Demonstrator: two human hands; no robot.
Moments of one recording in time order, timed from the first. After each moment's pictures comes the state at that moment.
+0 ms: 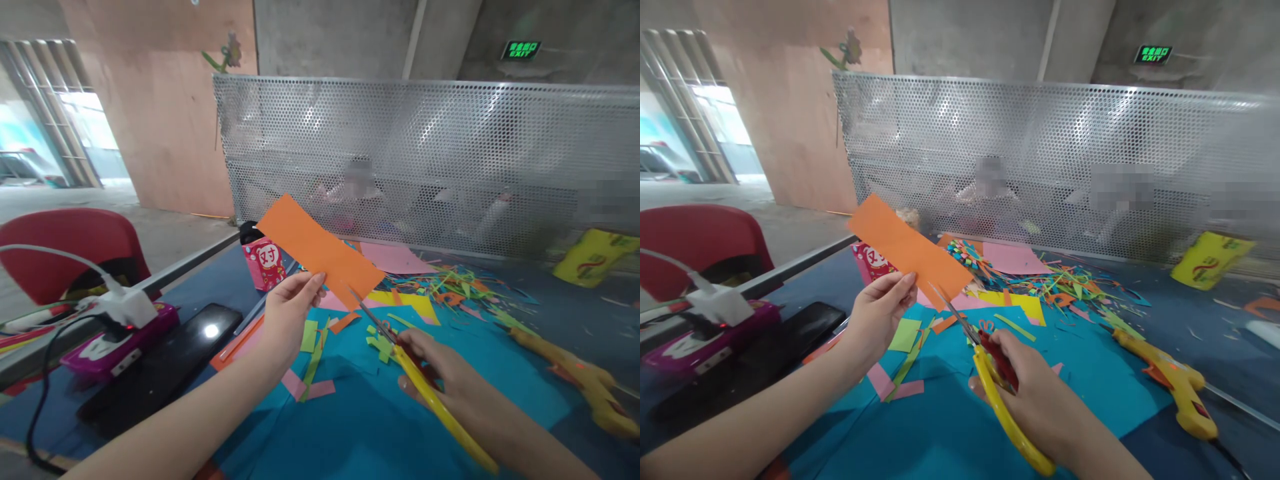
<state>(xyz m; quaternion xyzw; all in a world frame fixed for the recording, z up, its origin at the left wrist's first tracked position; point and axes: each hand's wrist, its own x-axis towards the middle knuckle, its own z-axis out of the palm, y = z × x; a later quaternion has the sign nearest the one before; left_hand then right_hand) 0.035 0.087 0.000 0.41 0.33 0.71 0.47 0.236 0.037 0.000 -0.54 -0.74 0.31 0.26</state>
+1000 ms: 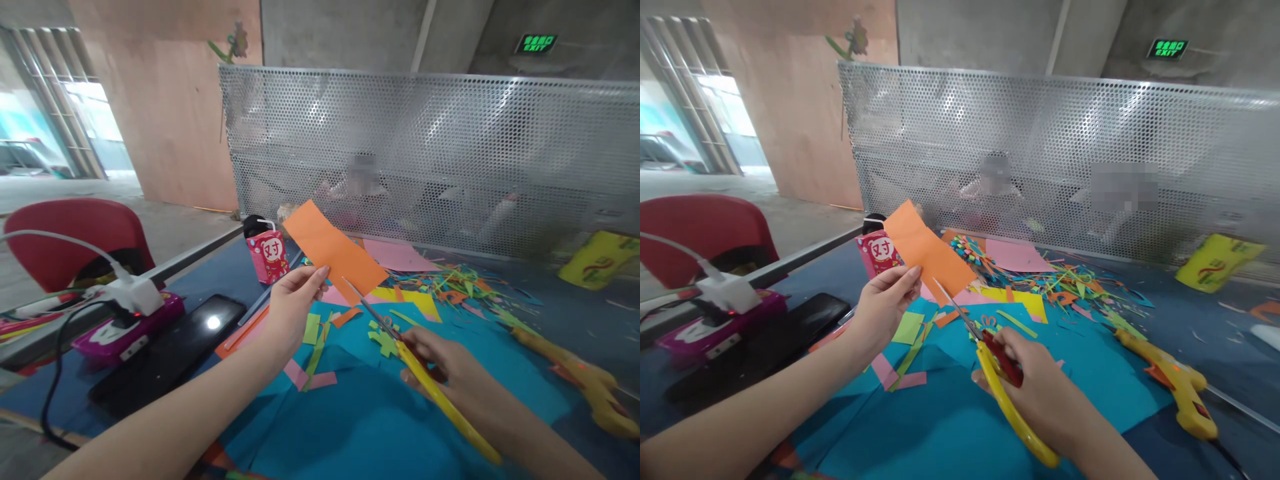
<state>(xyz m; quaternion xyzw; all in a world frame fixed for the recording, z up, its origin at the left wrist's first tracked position) 0.034 0.092 -0.005 0.42 0.34 0.70 0.46 0.238 0.041 -0.003 -0.54 -0.75 0.32 0.20</state>
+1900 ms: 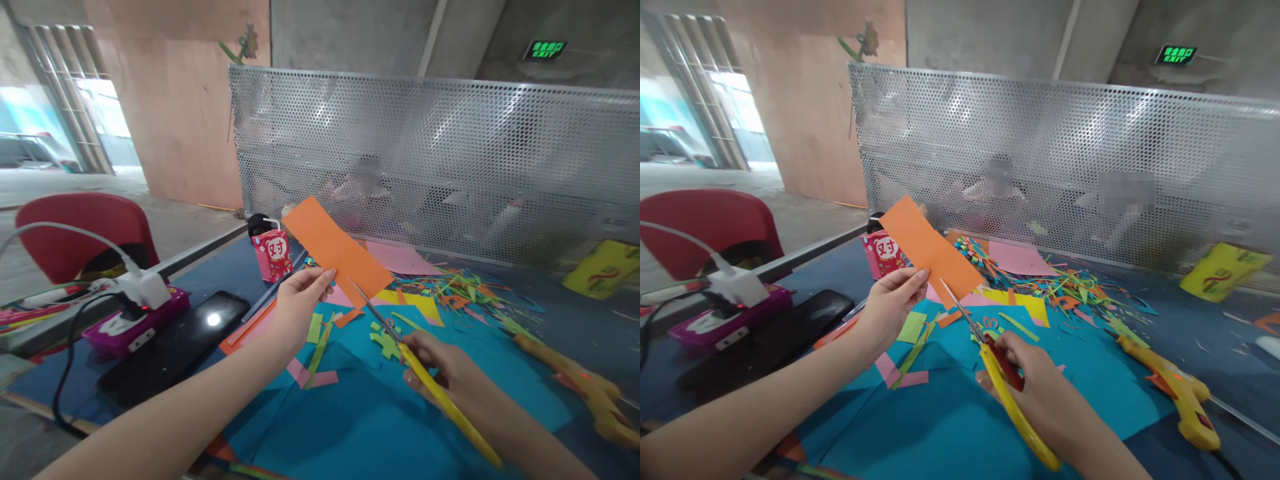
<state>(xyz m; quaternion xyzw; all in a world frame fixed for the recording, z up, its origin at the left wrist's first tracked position) 0.034 0.094 -0.010 0.43 0.36 0.69 0.46 0.234 0.038 0.001 -0.53 -0.76 0.32 0.21</state>
